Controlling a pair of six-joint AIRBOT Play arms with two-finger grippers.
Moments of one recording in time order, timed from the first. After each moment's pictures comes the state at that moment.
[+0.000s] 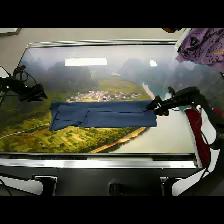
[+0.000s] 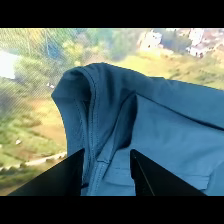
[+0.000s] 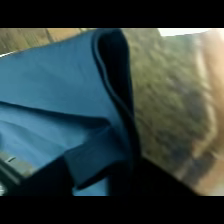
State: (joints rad) left arm 0.23 -1.69 1.67 1.30 -1.41 -1.56; right arm -0.20 -1.87 1.39 2.37 -1.29 -1.73
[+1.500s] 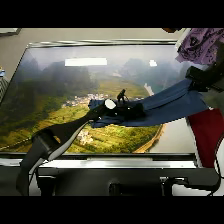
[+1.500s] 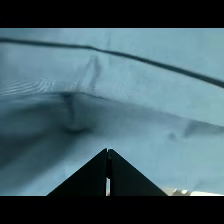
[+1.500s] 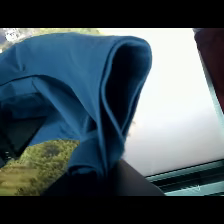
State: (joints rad) left arm -0.75 -2.12 1.75 0.35 -0.66 -1.62; right arm -0.13 -1.51 1.98 1.67 -1.83 -1.28
